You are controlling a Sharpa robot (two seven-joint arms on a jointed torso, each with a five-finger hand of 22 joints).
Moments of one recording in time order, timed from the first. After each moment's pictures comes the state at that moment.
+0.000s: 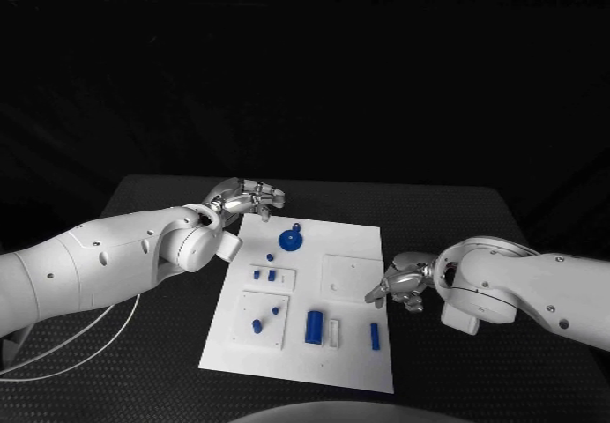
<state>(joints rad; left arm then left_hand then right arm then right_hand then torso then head) 1.20 -0.76 -0.15 1.29 -0.21 -0.23 0.28 1.12 -0.16 0.58 -0.13 0.06 0.89 0.15 0.29 0.53 1.18 0.09 0.17 0.26 1.08 -0.03 0.96 0.59 0.05 0.86 -0.11 0.76 1.31 1.23 -0.89 -0.22 1.67 -0.86 0.02 -0.53 0.78 -0.19 0.68 -0.14 0.05 1.03 0.09 0.29 0.60 1.18 -0.02 1.21 1.19 1.30 -0.13 1.24 1.06 0.23 1.15 -0.06 1.01 1.31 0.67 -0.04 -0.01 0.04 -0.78</state>
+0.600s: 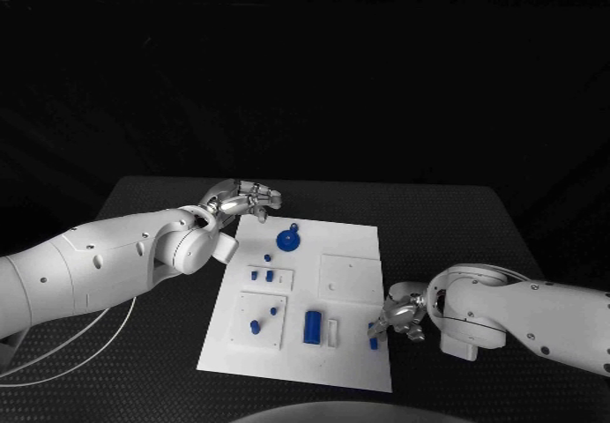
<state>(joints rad) 1.20 -0.76 -0.15 1.29 -0.21 -0.22 0.28 1.12 -0.16 0.57 -0.13 0.06 0.89 0.16 0.29 0.53 1.18 0.09 0.17 0.26 1.08 -0.02 0.96 0.59 0.05 0.86 -0.11 0.76 1.31 1.13 -0.86 -0.24 1.64 -0.95 0.06 -0.57 0.78 -0.17 0.67 -0.15 0.05 1.04 0.08 0.30 0.61 1.19 -0.03 1.21 1.20 1.31 -0.13 1.24 1.06 0.23 1.15 -0.06 1.01 1.31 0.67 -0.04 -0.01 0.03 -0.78</state>
